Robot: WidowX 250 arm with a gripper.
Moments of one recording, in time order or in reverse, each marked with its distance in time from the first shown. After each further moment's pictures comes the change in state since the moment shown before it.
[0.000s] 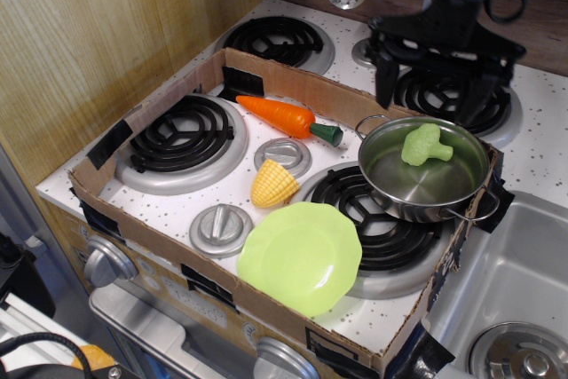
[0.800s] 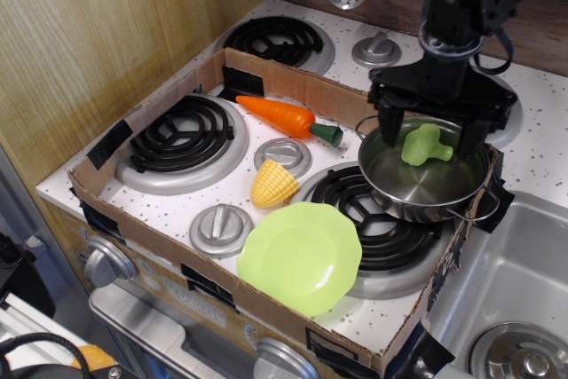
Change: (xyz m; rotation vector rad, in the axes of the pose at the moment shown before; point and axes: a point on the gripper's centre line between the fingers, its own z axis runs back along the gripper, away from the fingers) arm -0.003 -0.003 -0.038 -0.093 -0.059 -0.035
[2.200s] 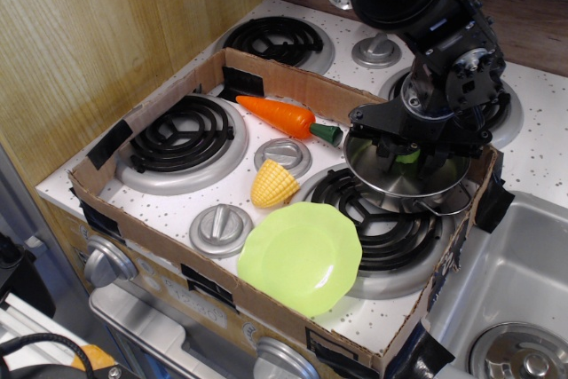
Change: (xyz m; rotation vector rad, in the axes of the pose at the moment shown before) arm -0.014 0.001 -0.023 0.079 -0.200 0.086
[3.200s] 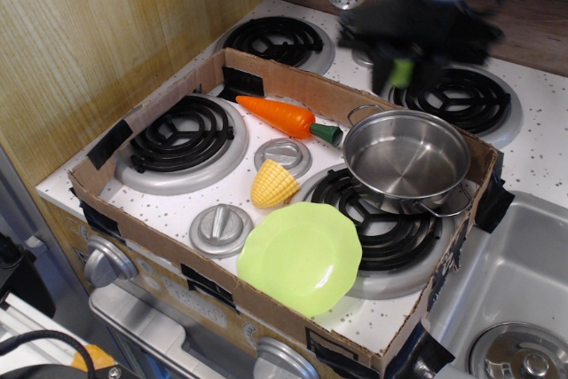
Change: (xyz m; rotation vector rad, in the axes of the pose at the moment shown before) arm 0.035 0.038 0.082 0.080 0.048 0.100
